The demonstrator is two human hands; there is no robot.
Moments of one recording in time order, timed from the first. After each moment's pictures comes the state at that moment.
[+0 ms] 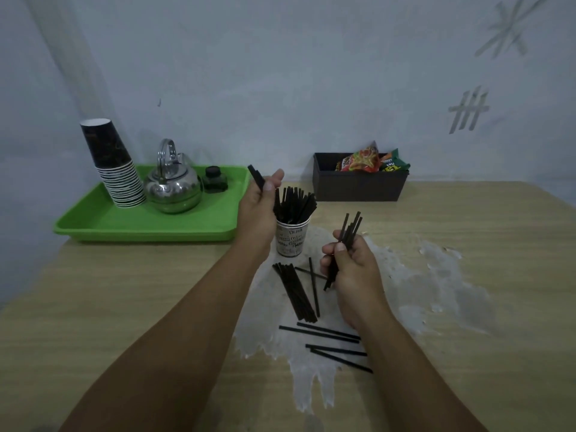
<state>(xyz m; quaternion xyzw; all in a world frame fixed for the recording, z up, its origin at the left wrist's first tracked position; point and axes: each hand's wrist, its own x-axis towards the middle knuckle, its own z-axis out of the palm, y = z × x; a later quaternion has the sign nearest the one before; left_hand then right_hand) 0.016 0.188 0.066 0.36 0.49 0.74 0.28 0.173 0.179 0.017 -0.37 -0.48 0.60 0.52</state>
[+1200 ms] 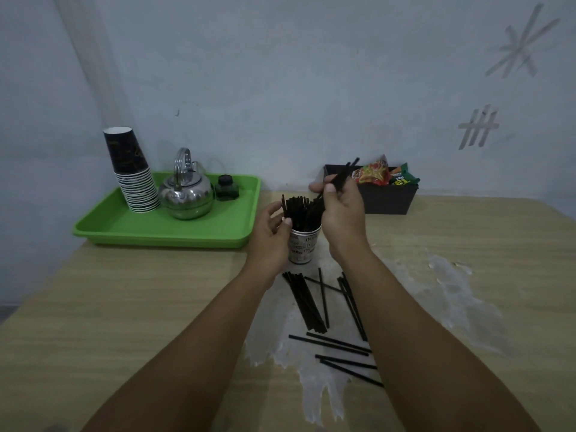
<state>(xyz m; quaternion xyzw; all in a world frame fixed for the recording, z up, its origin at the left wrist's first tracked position) 0.014 0.174 0.040 0.35 0.54 0.70 0.30 0.108 0.235 0.085 -0.32 -0.58 0.48 0.58</state>
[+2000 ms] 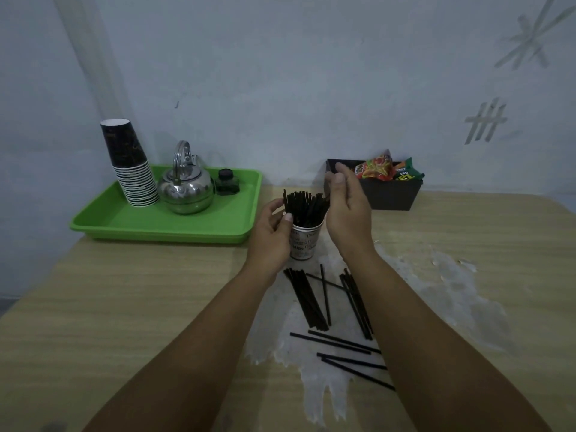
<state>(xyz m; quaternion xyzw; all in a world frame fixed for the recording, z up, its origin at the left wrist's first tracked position) 0.013 0.175 0.035 0.35 0.56 0.69 0.30 0.118 0.237 0.078 -0.37 -0.65 0.38 0.55</state>
